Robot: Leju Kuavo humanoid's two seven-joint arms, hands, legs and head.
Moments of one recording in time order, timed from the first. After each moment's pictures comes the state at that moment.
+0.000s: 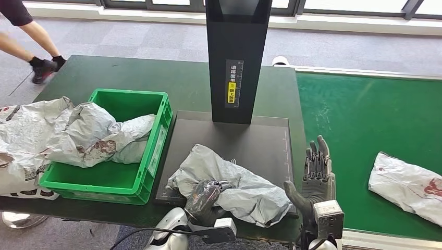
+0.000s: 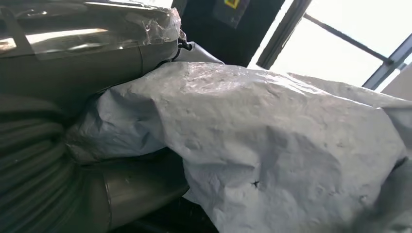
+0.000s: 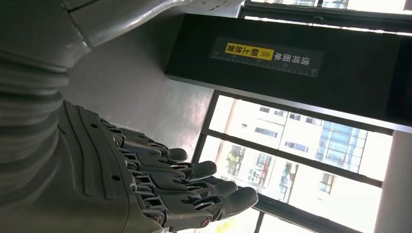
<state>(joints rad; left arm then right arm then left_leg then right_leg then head) -0.12 -0.27 -0.37 -0.96 -0.84 0.32 -0.66 0.11 0.11 0.18 -1.56 0.25 -0.25 -0.70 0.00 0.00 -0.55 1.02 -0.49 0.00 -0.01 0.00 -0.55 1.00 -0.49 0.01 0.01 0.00</state>
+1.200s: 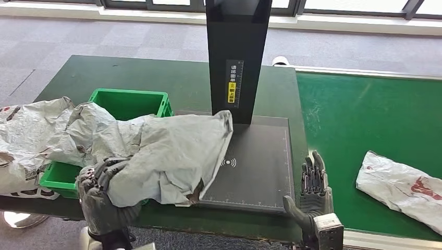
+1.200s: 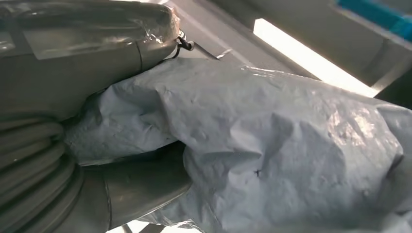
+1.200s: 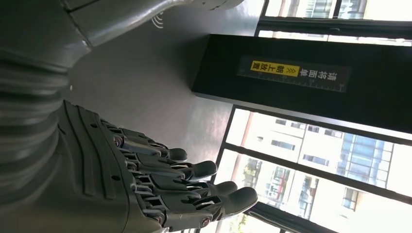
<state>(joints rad) 0.17 -0.16 -0.26 -1.91 -0.73 0.67 -0.62 0.21 0.10 0.19 -1.58 0.24 -0.21 -0.70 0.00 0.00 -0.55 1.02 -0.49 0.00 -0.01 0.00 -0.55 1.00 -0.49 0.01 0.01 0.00</state>
